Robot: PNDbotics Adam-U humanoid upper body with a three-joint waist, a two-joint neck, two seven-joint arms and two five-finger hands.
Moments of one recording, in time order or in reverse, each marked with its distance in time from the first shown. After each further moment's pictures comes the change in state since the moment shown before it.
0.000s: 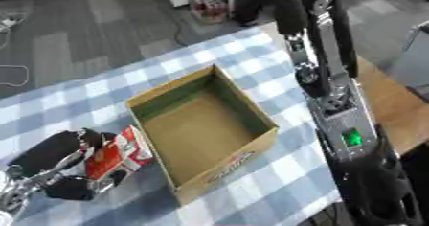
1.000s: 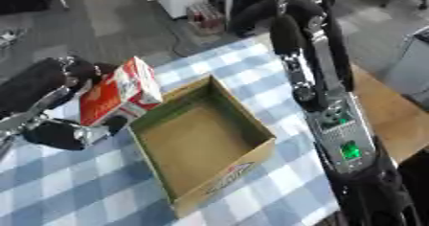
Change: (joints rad) left arm -0.312 0.015 -0.067 0.034 0.076 -0.180 0.079; right arm -0.011 0.016 0.019 0.000 -0.017 -0.020 0.029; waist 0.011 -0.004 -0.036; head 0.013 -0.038
